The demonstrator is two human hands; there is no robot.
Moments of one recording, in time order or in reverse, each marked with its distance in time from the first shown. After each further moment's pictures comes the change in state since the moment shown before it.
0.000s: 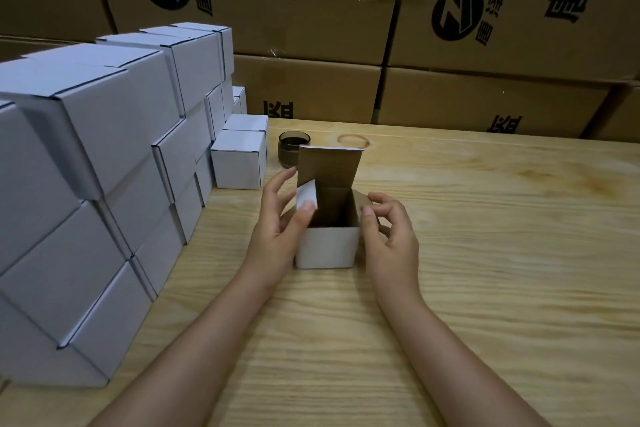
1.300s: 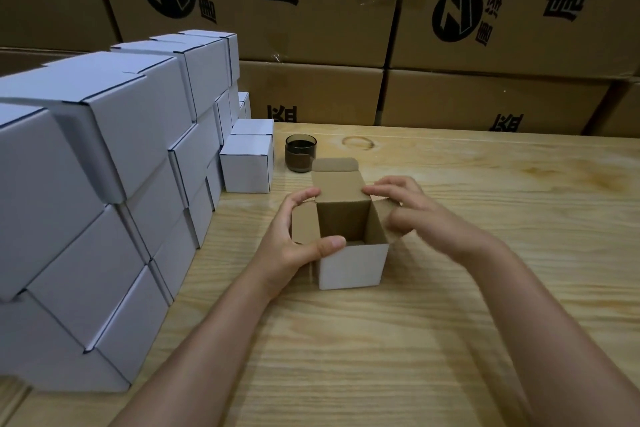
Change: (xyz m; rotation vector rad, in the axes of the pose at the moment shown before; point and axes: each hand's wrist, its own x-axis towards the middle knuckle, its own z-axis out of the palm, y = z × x) left_hand -0.005 0.009 -0.019 0.066 -0.199 -0.089; right_hand 0.055 -0.042 -0.048 -0.216 -0.775 0.223
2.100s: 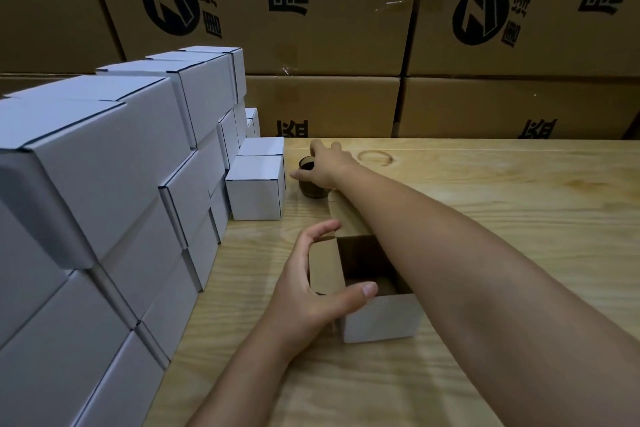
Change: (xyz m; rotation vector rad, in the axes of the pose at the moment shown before) left_hand 0.000 -0.001 0.002 0.049 0.048 0.055; right_hand 0.230 -0.028 0.050 -0.699 0.181 0.197
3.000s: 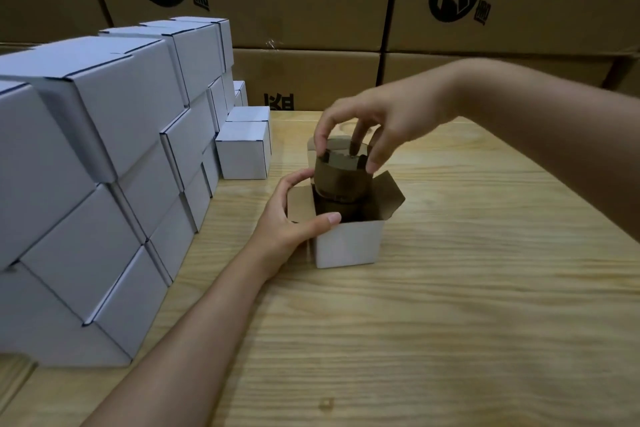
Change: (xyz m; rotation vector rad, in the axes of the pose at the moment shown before) left_hand 0.002 -0.002 0.001 -0.005 0.000 -0.089; right_hand -0.170 0.036 -0.143 0.025 -0.641 -0.583
